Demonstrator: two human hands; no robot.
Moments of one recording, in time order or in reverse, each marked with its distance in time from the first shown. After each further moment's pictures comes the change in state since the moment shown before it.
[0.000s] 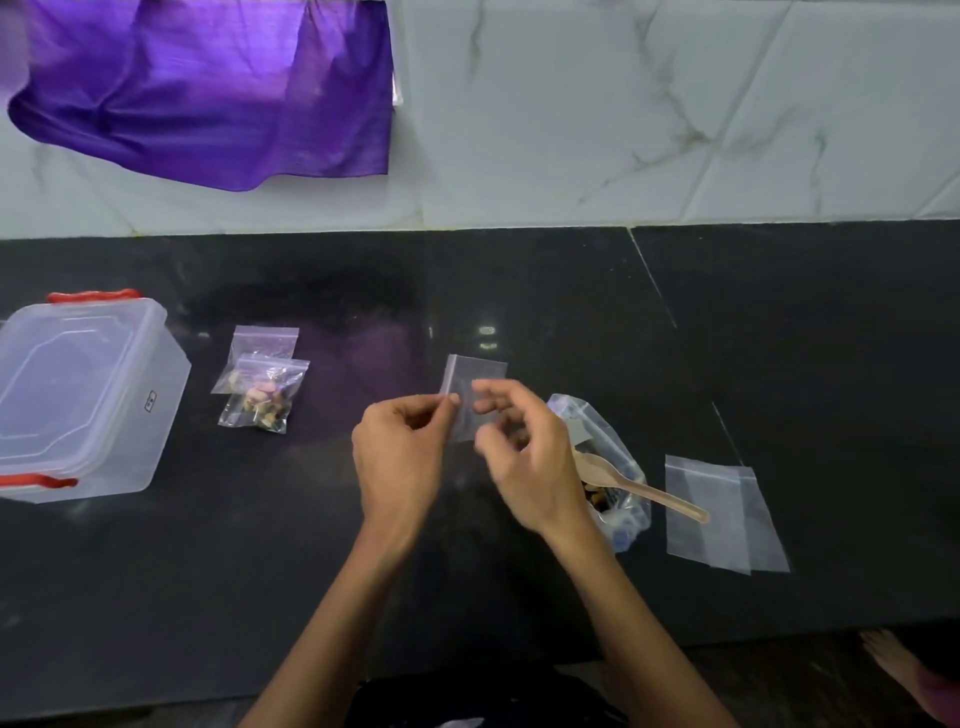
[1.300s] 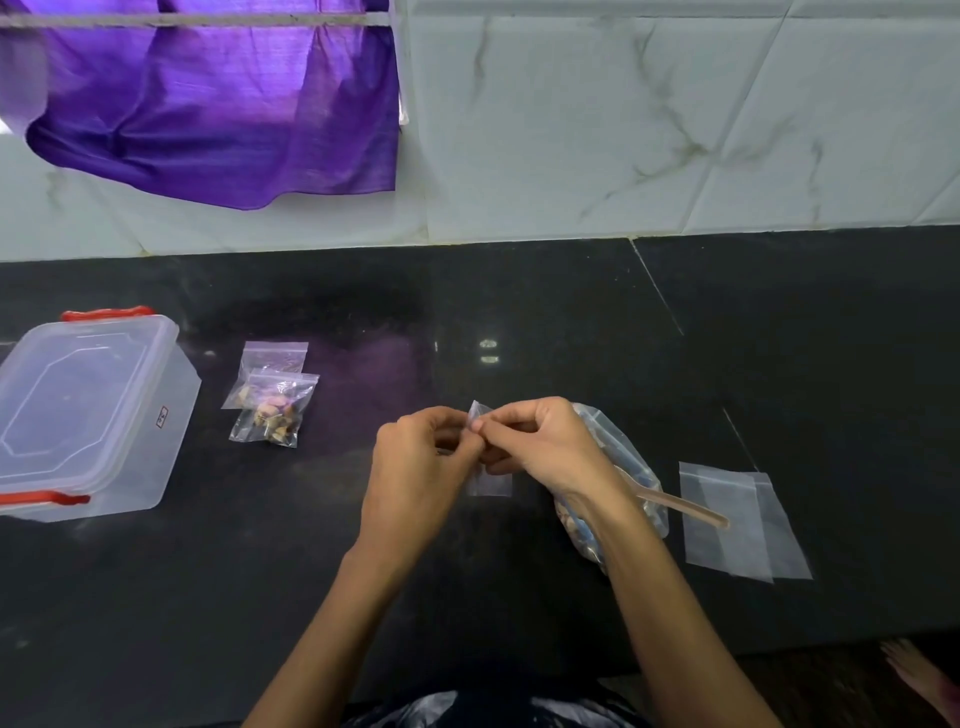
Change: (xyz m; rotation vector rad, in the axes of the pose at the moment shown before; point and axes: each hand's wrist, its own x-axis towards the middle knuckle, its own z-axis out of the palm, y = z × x) left_hand 0.001 -0.005 -0.012 0.172 -0.204 0.245; right_hand 0.022 -0.007 -0.007 0.316 -0.202 0.387
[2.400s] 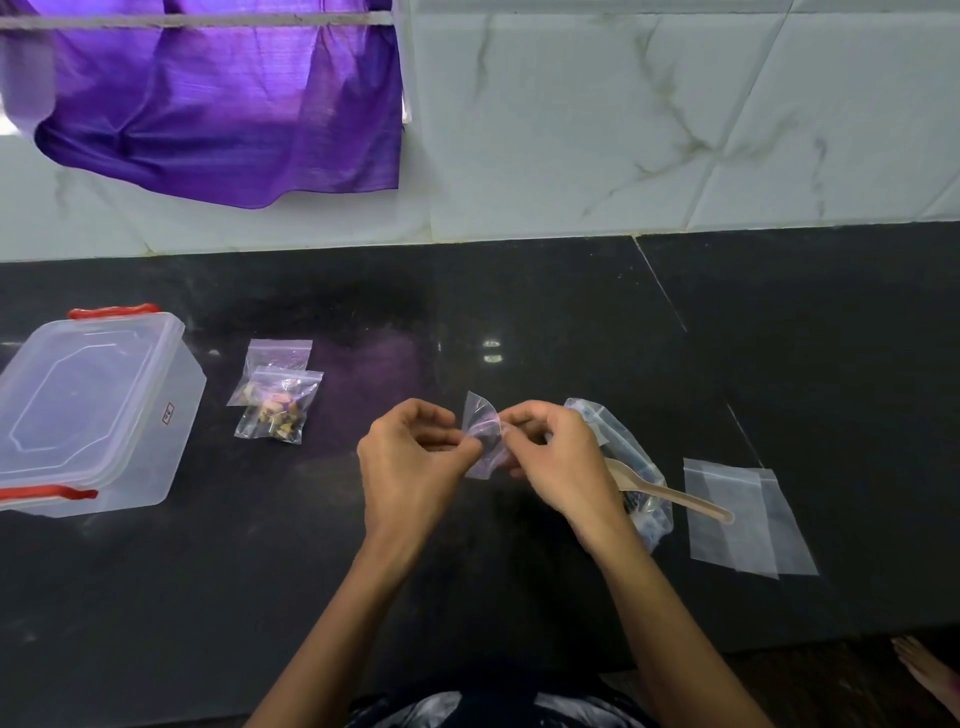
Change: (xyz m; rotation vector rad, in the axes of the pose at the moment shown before) left_hand -0.006 -0.004 0.003 -0.094 0.180 -0.183; right_hand -0.009 0.017 0.004 -0.312 0.242 -0.066
